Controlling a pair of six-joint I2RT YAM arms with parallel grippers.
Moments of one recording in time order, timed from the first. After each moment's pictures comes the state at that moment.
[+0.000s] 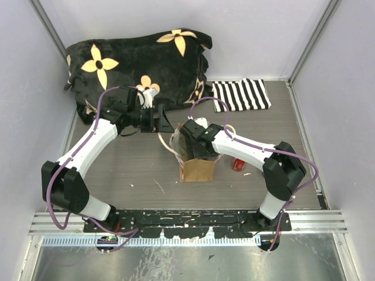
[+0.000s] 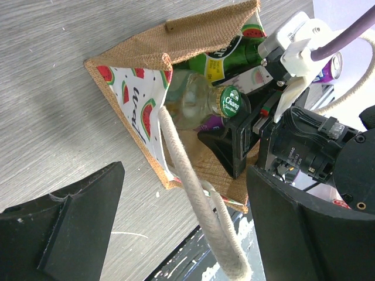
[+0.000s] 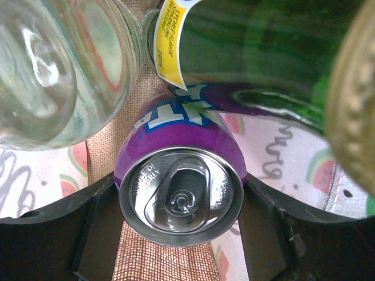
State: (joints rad) left arm -0.36 1.48 1.27 -0.58 0.59 -0.35; right arm 0.83 1.69 1.26 -0.79 0.32 0.61
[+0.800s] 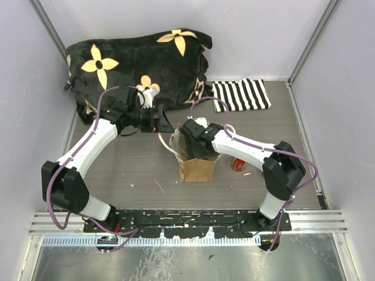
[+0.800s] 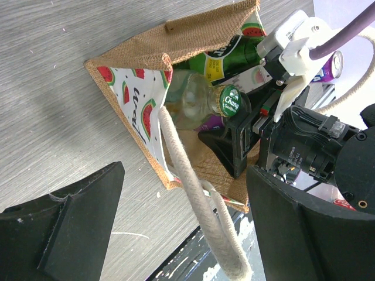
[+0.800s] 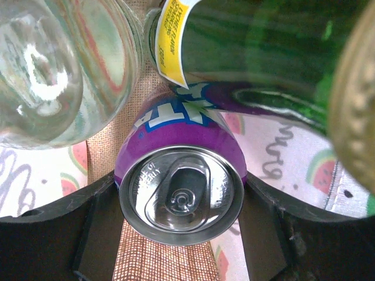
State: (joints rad) left arm -0.36 1.48 1.27 -0.58 0.59 -0.34; right arm 0.83 1.70 1.27 -0.80 0.31 0.60
